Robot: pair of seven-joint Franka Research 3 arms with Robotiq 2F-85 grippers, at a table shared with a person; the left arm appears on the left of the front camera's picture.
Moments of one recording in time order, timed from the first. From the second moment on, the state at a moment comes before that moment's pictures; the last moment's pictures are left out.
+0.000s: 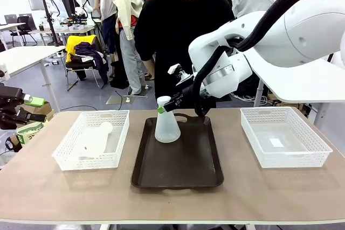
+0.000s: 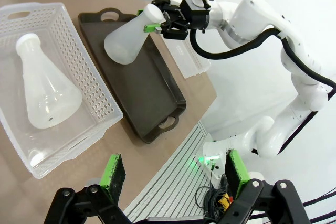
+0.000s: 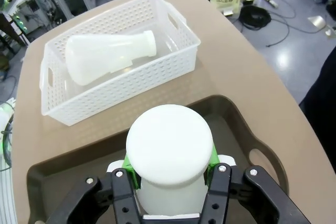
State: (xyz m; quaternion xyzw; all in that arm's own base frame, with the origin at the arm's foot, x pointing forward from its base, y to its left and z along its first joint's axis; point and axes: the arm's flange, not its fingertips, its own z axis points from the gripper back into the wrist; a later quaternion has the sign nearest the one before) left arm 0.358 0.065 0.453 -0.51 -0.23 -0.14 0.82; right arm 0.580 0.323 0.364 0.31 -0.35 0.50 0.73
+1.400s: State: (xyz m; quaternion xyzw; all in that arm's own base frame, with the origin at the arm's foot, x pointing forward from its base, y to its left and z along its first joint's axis) left arm 0.358 0.065 0.453 -0.51 -0.23 -0.14 0.82; right arm 0.568 0.308 0.362 0.31 -0.31 0.51 0.74
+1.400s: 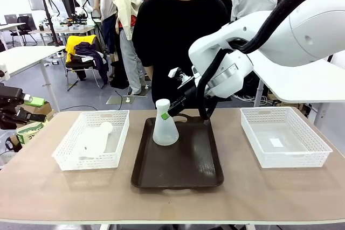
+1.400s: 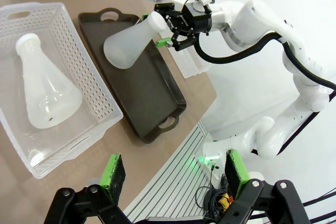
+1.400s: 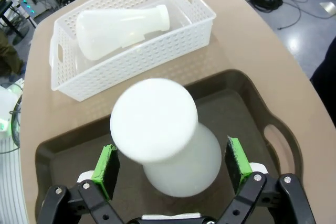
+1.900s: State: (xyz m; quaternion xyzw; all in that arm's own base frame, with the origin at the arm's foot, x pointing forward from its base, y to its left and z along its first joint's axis) left arm 0.358 0.065 0.453 -0.51 -0.23 -0.14 0.82; right arm 0.552 0.270 0.372 0.30 -0.30 0.51 0.75
